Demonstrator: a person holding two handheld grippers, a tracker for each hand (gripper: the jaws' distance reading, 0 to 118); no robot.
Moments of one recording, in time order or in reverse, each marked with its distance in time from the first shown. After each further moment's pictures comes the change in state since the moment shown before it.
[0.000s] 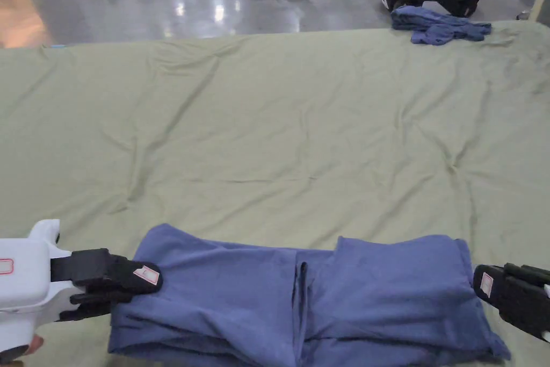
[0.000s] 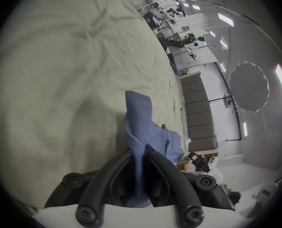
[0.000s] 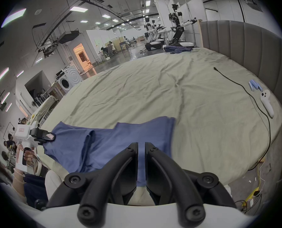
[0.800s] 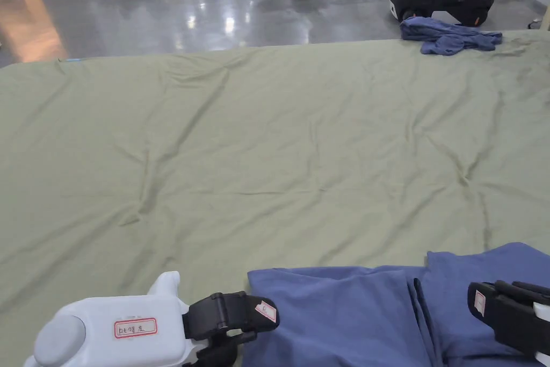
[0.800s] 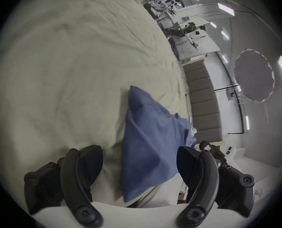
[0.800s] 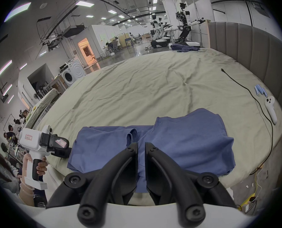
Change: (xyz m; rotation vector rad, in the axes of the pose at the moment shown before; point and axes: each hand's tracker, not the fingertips) left arm 0.012 -0.062 -0.111 -0.046 -0.092 0.021; right arm -0.018 0.001 -0.009 -0.033 0.016 0.066
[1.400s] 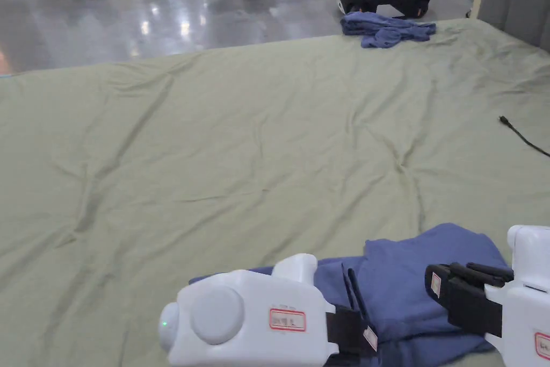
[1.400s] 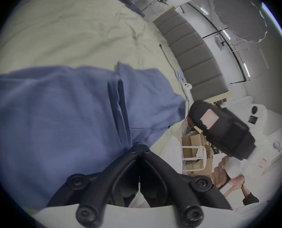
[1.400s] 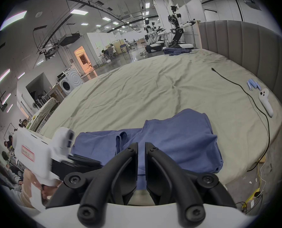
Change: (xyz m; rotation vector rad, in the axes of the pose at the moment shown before) left arm 0.150 -0.056 -0.116 -0.260 0.039 -0.374; right arm 0.024 -0.007 0.023 0.067 -0.011 -0.061
